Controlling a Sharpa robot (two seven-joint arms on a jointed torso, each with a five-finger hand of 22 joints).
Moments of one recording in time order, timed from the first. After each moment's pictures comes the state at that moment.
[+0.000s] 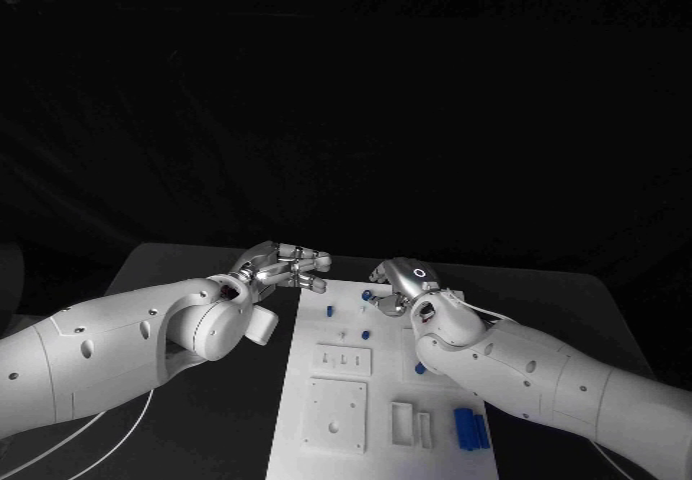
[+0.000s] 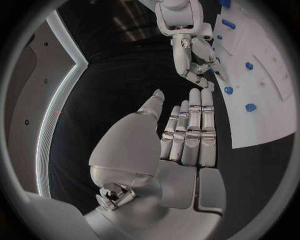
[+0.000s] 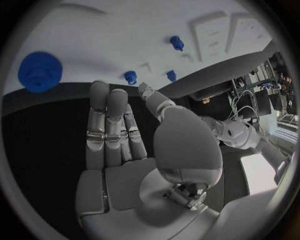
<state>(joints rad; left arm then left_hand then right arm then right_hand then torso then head) 1.31 -0.75 -0.13 1.41 -0.12 -0.24 0.25 1.35 -0.01 0.07 -0.01 0.07 0.99 0.15 0.06 0.06 1.12 0.12 0.06 0.06 1.30 0.07 0.16 0.12 0.08 1.08 0.05 0.39 0.18 1.03 -0.46 0.12 1.12 -1.83 -0.56 -0.32 1.24 -0.21 0.46 -0.15 0.05 1.08 0.12 0.07 0.06 1.12 0.09 0.06 0.06 1.45 -0.03 0.81 0.57 0.13 1.47 -0.05 0.37 1.01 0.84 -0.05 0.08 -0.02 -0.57</state>
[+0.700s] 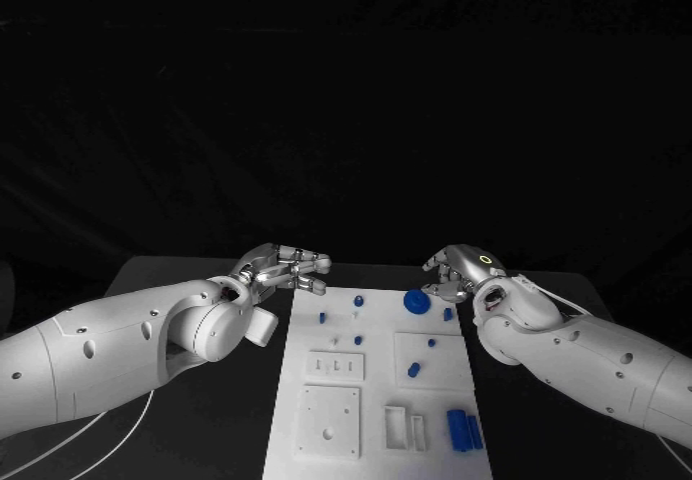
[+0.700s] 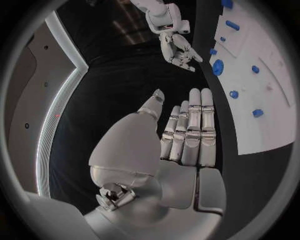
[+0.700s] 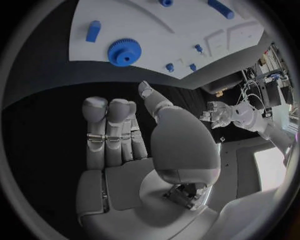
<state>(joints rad) 1.31 -0.76 -0.13 1.41 -0.13 -0.24 0.25 1.35 -0.01 0.07 -0.01 0.07 0.99 0.15 0.06 0.06 1.12 0.12 0.06 0.06 1.30 0.07 0.16 0.12 0.08 1.08 0.05 0.39 0.18 1.03 -0.69 0.21 1.23 -1.72 -0.48 -0.28 1.28 -0.18 0.35 -0.15 0.05 1.10 0.09 0.07 0.07 1.18 -0.02 0.87 0.92 1.44 -0.08 0.94 0.70 0.08 1.46 -0.11 0.71 1.26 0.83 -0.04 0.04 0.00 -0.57</state>
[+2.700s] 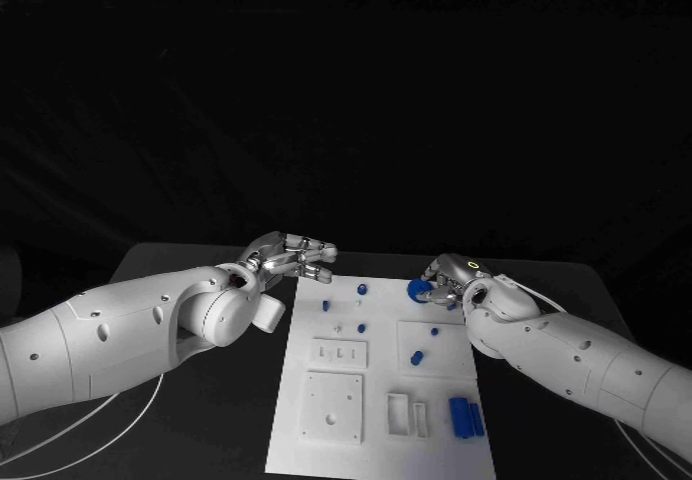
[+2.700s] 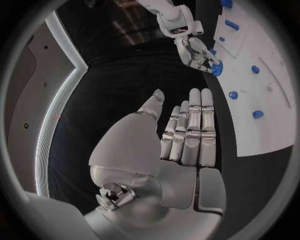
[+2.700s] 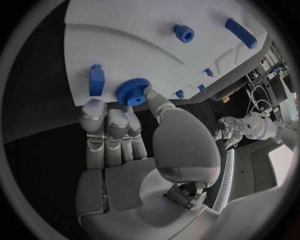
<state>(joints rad) 1.31 -0.74 -0.14 1.38 -0.13 -0.23 0.25 1.35 -0.01 0.07 -0.01 0.07 0.98 0.16 0.06 0.06 1.12 0.12 0.06 0.06 1.30 0.07 0.16 0.12 0.08 1.07 0.05 0.39 0.18 1.01 -0.54 0.21 1.00 -1.68 -0.36 -0.26 1.26 -0.18 0.31 -0.09 0.11 1.04 0.11 0.07 0.07 1.30 0.00 1.12 1.28 1.44 -0.06 1.06 0.98 0.08 1.47 -0.09 0.82 1.31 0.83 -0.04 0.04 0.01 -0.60</state>
